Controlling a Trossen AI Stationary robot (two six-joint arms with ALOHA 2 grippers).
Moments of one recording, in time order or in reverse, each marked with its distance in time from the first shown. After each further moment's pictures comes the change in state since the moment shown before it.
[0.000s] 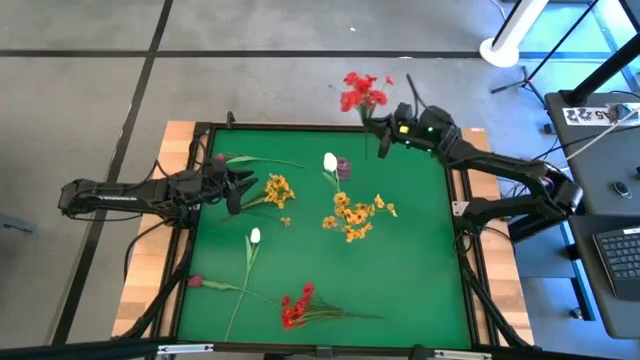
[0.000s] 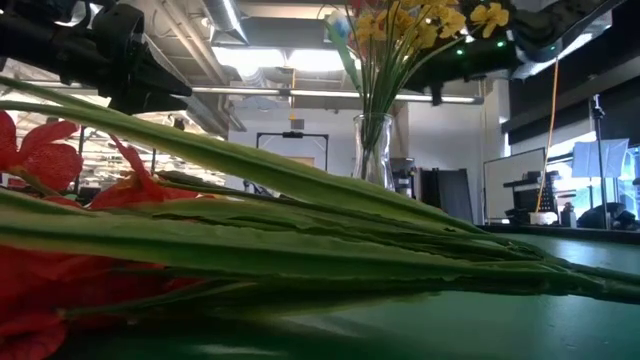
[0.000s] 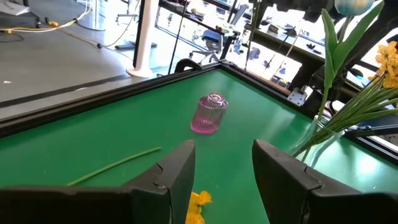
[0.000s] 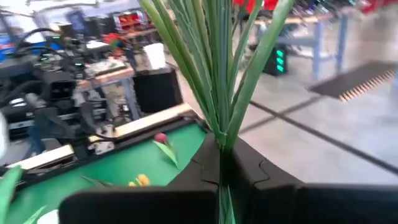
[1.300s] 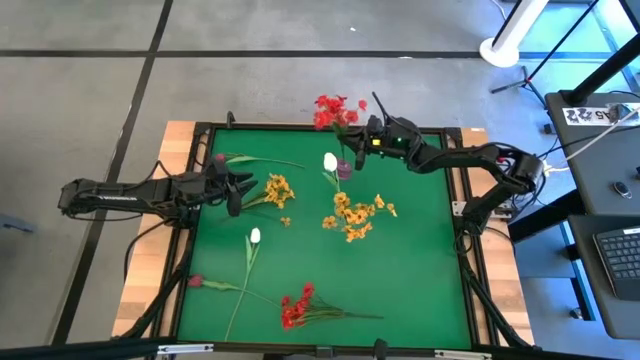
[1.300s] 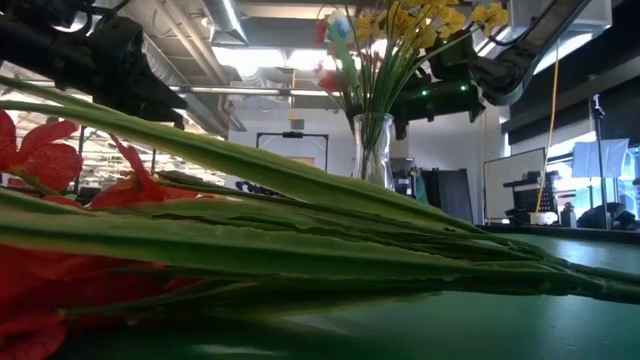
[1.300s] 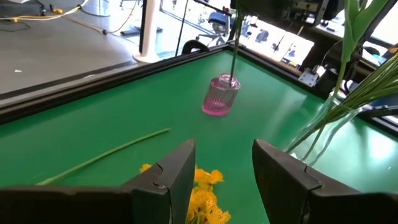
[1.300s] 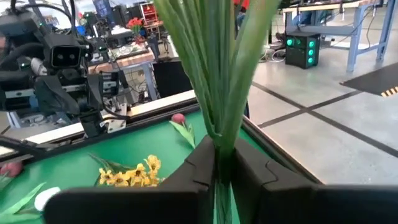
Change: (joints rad) left arm -0.003 0.000 0.000 -0.089 0.001 -0.008; right arm 0.063 0.334 0.000 0.304 -0.050 -0.011
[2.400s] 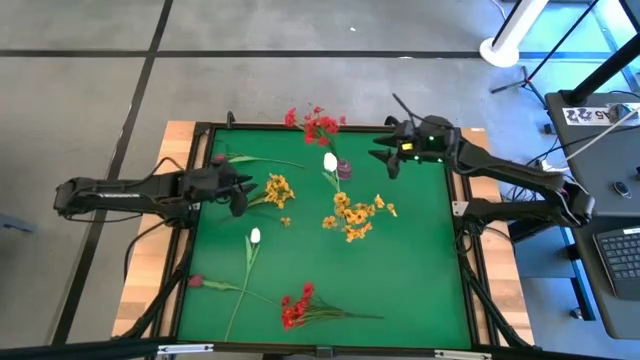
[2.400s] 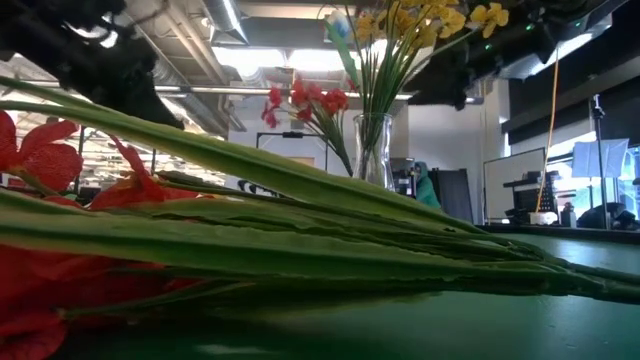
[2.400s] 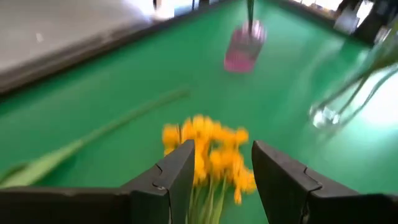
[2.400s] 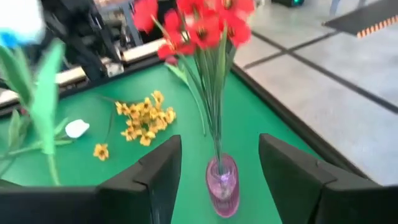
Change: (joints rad) left arm 0.077 0.172 0.109 -0.202 0.091 0.004; right arm 0.000 -0.521 0.000 -0.800 0.050 -0.065
